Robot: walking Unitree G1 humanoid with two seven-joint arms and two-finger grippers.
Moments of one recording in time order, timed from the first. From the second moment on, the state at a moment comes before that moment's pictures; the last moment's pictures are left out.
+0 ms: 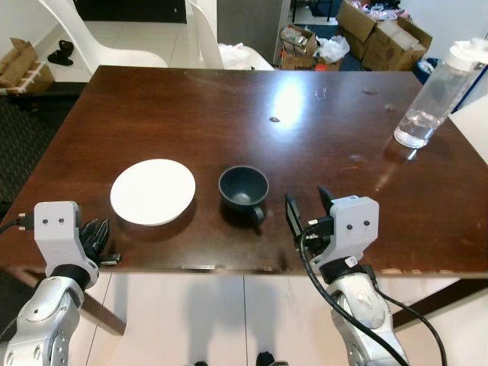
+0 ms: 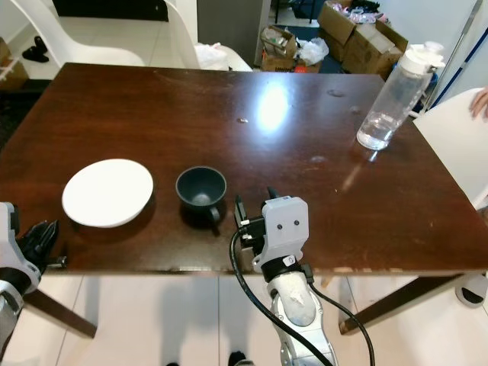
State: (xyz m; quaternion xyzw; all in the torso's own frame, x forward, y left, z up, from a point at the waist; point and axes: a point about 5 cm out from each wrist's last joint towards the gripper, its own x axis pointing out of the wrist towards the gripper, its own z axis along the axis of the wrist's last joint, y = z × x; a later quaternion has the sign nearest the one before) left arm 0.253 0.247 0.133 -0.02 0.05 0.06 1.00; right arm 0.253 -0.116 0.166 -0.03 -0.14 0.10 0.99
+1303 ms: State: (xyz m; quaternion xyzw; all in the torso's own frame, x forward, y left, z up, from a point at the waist) left arm 0.248 0.239 0.099 -0.02 0.10 0.04 0.99; right arm 0.268 -0.147 0.104 -0.05 0.00 0.06 1.00
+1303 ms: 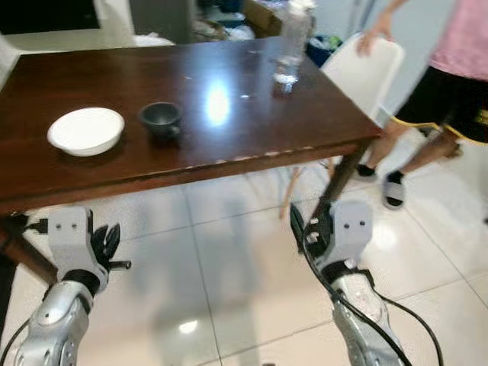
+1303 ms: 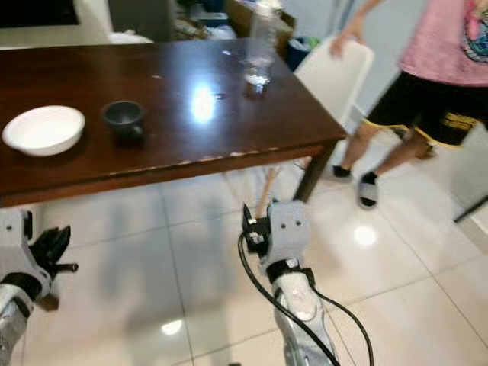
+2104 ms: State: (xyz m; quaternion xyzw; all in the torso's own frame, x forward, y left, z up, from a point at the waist) left arm 0.197 0.270 -0.024 0.03 0.31 0.12 0.94; right arm 0.224 -0.182 -0.033 -0.05 0.26 0.07 0.96
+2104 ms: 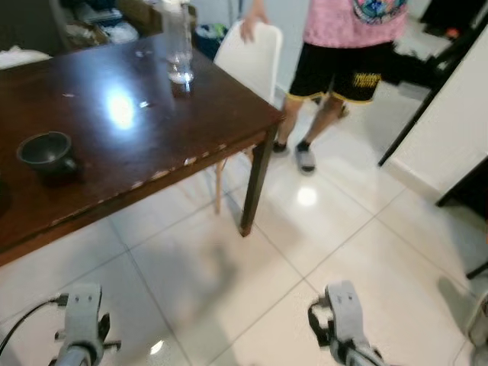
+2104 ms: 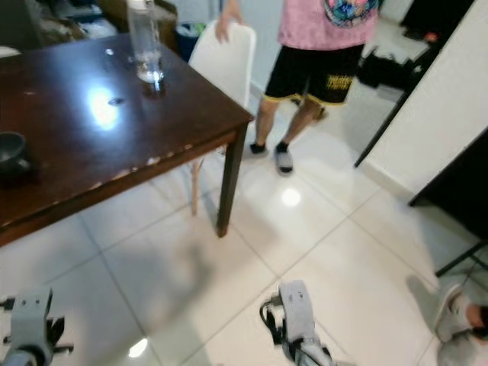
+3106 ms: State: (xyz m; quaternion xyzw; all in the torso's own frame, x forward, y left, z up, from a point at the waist) left arm 0.203 0.267 -0.031 0.03 0.29 0.12 0.95; right arm 0.235 -0.181 -0.030 -0.06 0.22 0.08 0.97
